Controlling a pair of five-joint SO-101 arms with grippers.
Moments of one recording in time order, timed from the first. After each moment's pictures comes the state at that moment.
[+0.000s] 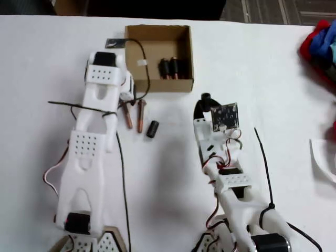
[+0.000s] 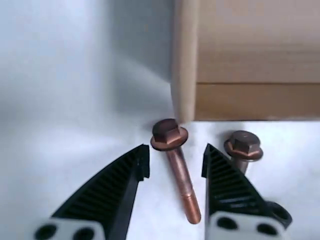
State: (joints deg) left arm -0.8 66.1 -73.5 101.3 10.8; right arm -10.9 -28.2 81.1 -28.0 7.7
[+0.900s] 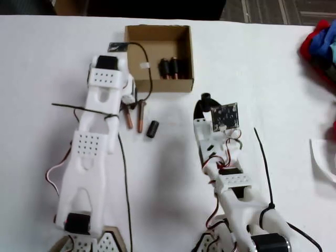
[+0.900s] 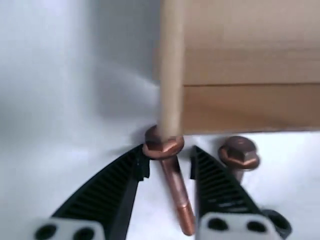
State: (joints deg) left arm -0.4 71.7 -77.4 100.4 10.7; right arm -10.9 -28.2 81.1 -28.0 7.7
